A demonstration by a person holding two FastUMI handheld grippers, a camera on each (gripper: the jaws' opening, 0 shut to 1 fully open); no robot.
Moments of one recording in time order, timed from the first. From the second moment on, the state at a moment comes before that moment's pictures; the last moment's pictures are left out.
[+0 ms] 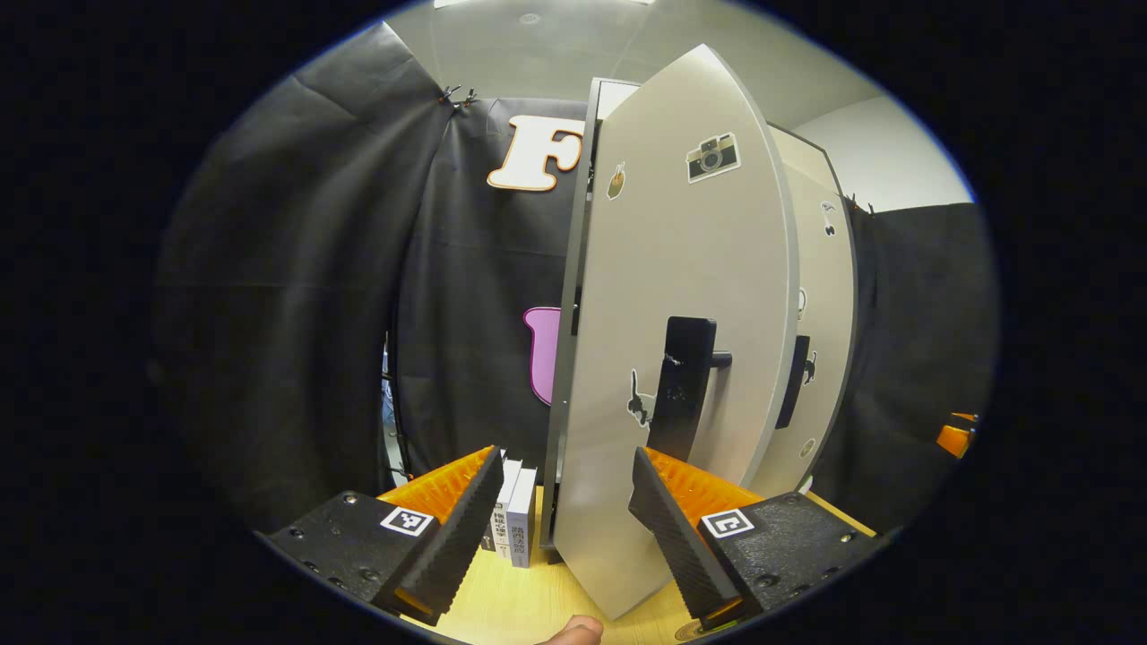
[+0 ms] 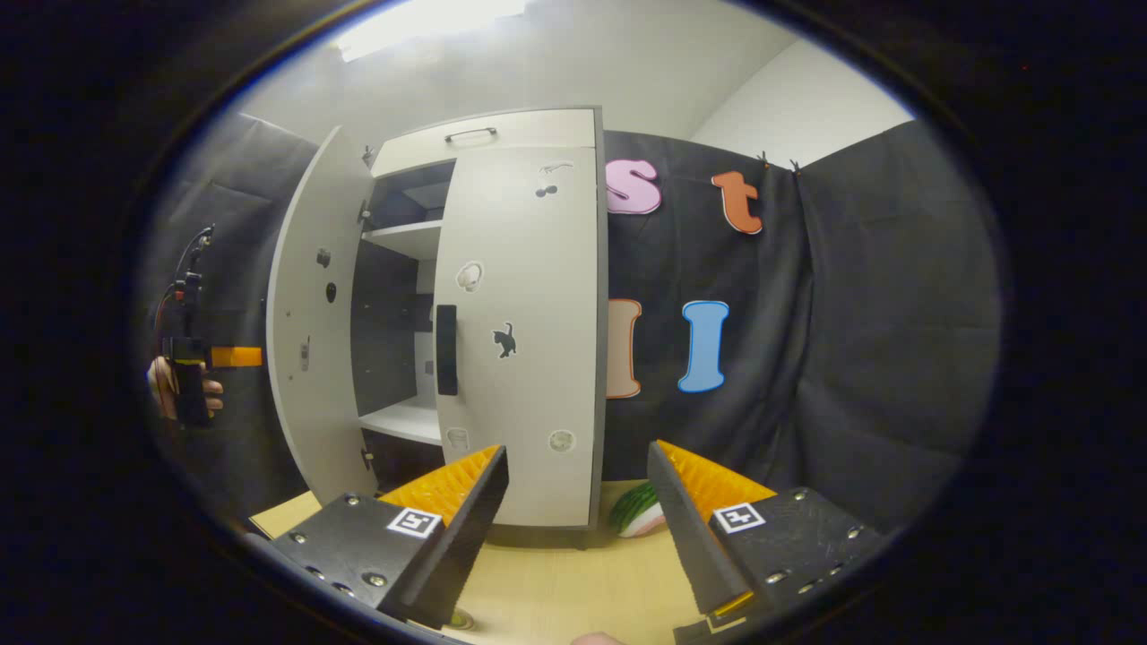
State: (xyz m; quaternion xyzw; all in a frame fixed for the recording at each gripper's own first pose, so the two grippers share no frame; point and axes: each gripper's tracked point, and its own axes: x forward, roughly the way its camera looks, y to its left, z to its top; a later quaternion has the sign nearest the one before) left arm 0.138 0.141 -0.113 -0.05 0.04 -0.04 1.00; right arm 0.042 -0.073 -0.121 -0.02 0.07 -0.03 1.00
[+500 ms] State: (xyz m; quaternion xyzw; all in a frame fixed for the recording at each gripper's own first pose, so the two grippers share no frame) left arm 0.147 0.123 -0.111 -0.03 0.04 -0.03 1.00; right arm 0.035 -0.085 -0.127 -0.01 0.08 -0.04 1.00
